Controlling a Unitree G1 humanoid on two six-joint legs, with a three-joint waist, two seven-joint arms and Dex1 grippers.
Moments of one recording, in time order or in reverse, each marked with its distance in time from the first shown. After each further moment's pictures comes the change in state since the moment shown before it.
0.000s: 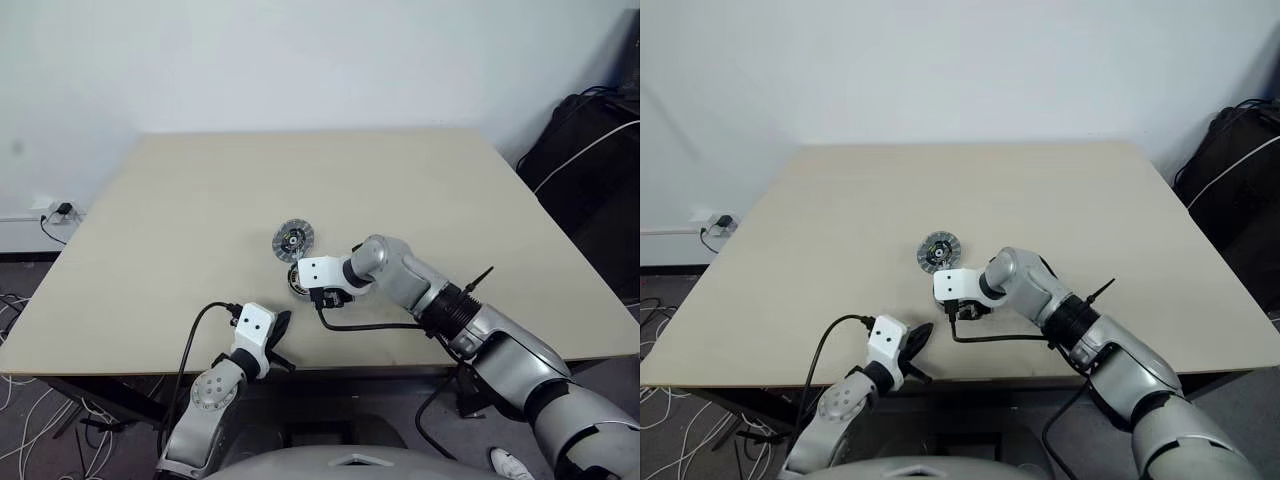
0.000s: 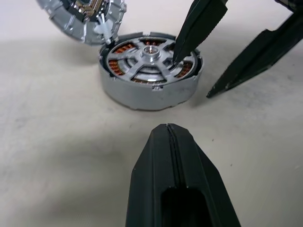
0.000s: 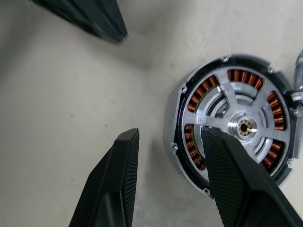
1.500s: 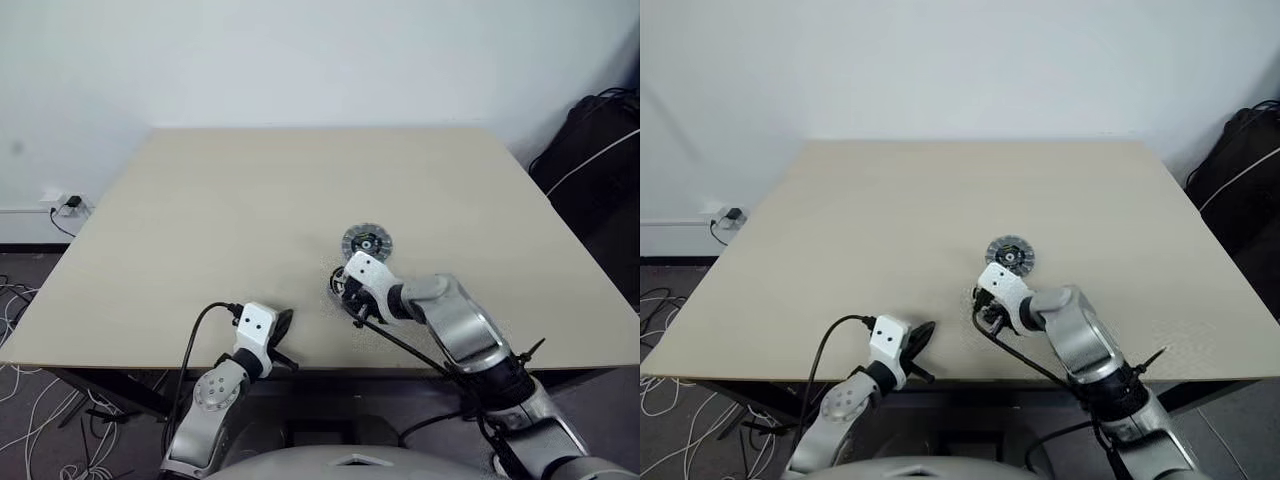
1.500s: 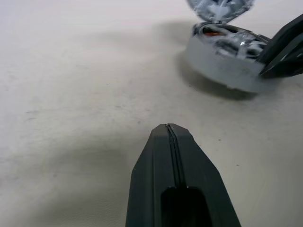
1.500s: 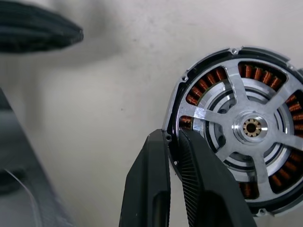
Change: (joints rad) left arm -0.003 -0.018 -0.004 0.012 -0.010 -0.022 -0.007; right arm 0.456 0.014 -0.438 -0.724 0.119 0.848 -0.255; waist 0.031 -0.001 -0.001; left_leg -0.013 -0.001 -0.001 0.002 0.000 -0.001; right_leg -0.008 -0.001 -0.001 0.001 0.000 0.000
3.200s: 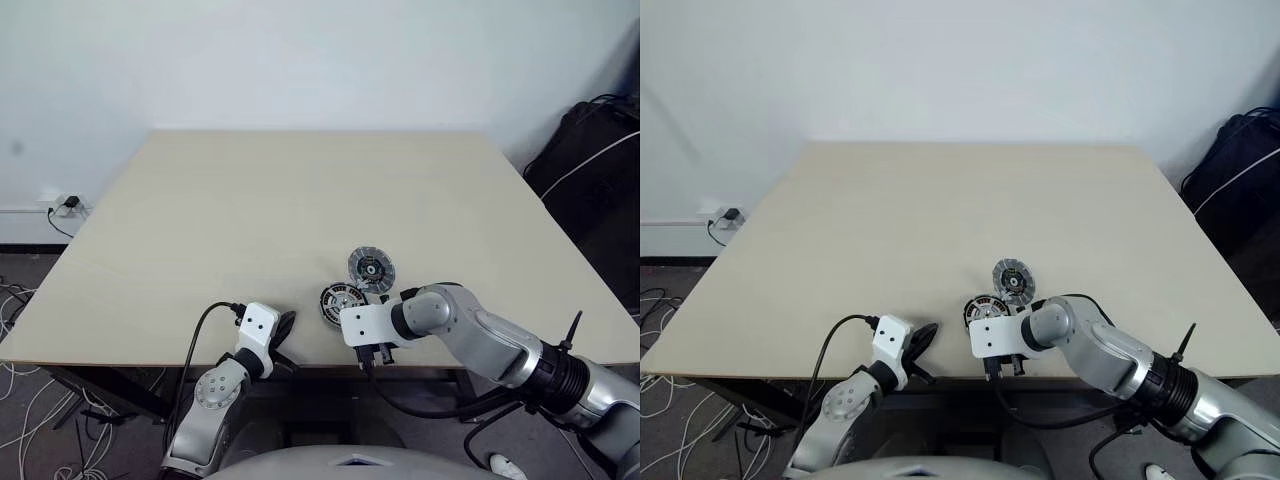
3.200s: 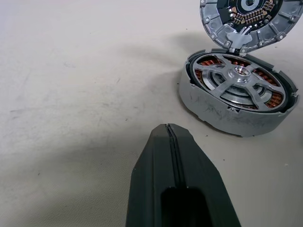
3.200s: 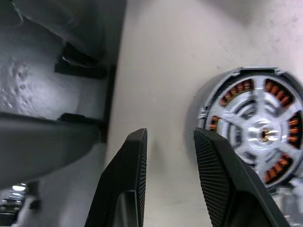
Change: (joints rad) left arm -0.013 -0.003 -0.001 0.021 0.000 0.006 -0.026; right arm -0.152 -0.452 0.489 0.014 -0.033 -0.644 0.143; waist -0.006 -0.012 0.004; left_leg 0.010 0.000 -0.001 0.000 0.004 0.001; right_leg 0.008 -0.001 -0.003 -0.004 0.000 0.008
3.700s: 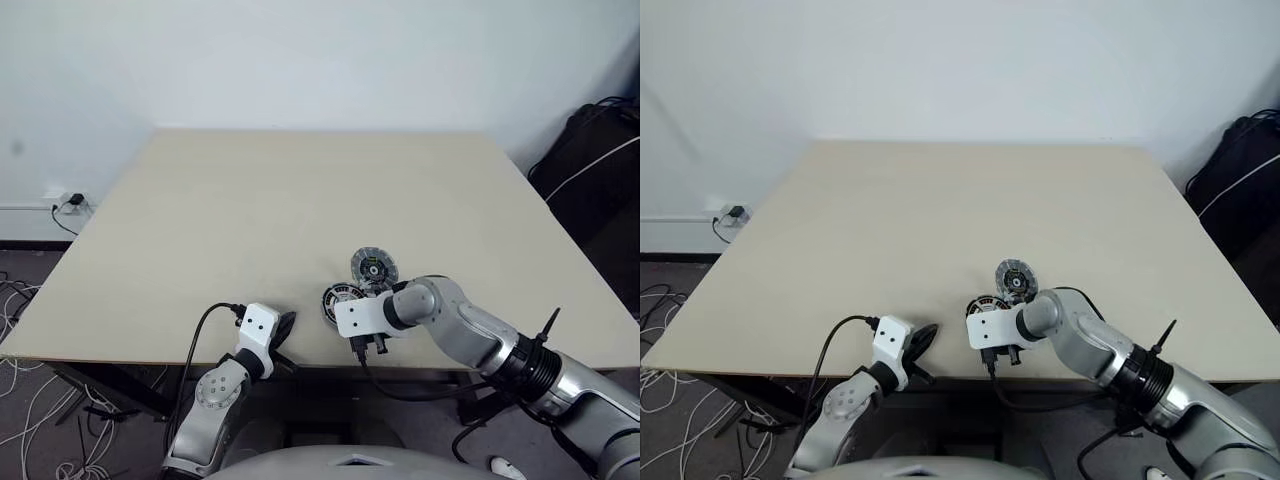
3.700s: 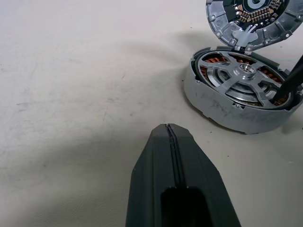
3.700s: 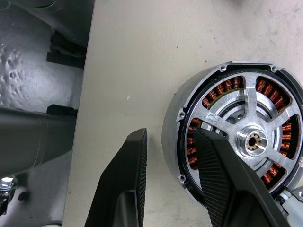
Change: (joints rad) left arm 0.001 -0.003 0.001 0.010 0.000 -0.005 0.003; right arm -0.018 0.098 -0.022 0.160 -0.109 -0.083 0.057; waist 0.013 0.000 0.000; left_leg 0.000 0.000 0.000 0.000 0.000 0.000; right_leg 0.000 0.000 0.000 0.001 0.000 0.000
